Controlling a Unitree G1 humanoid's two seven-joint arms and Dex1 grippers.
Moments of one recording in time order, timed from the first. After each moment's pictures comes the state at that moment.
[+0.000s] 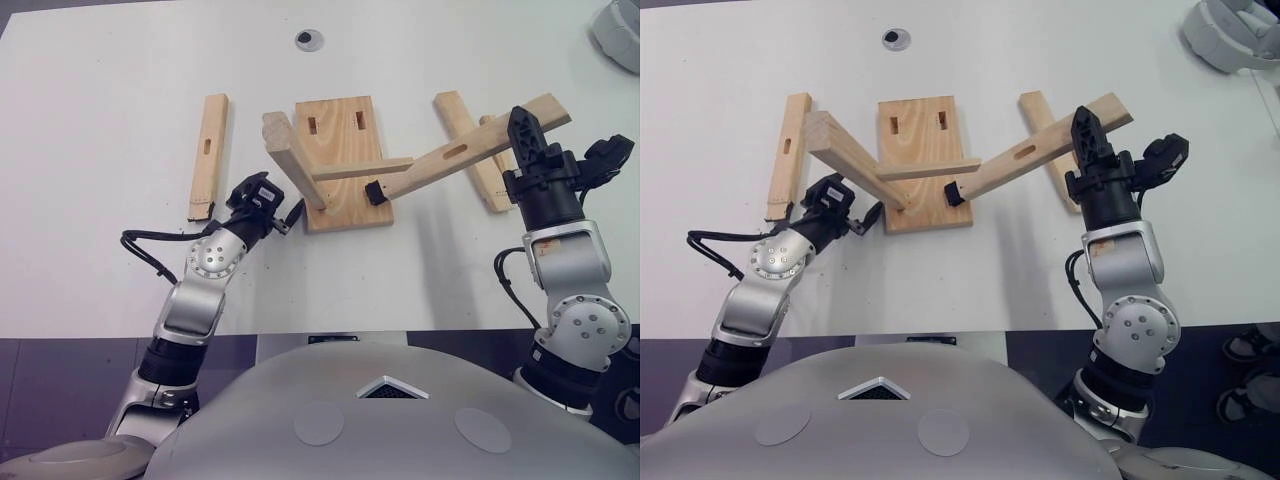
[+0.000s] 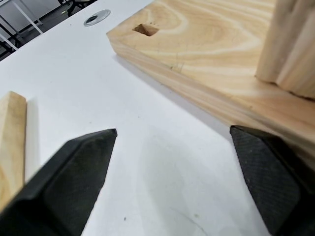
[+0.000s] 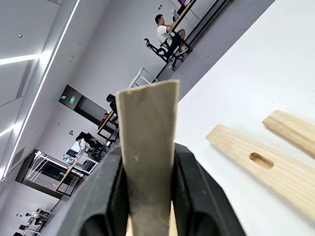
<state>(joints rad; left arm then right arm) 0.20 0.36 -0.25 -0.32 0.09 0.41 -0.33 0.21 -0.15 -0.32 -0.57 1.23 0.52 -0.20</state>
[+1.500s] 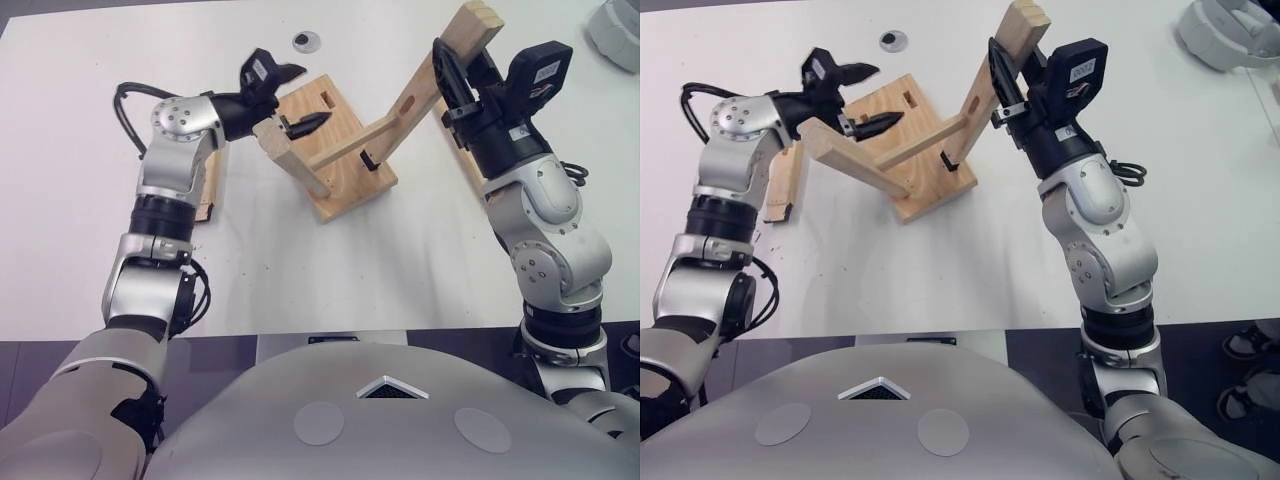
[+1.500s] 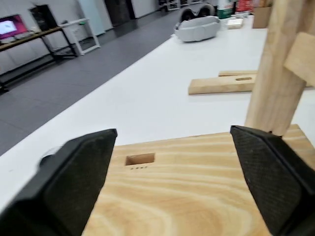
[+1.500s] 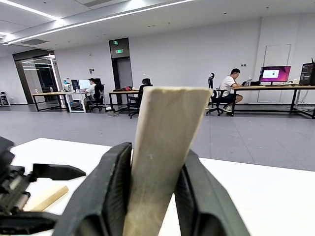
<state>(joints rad) -0.58 0.36 -0.17 0.51 -0.16 0.05 -1.02 -0.11 -0.39 0.13 -0.52 0.54 0.42 0.03</state>
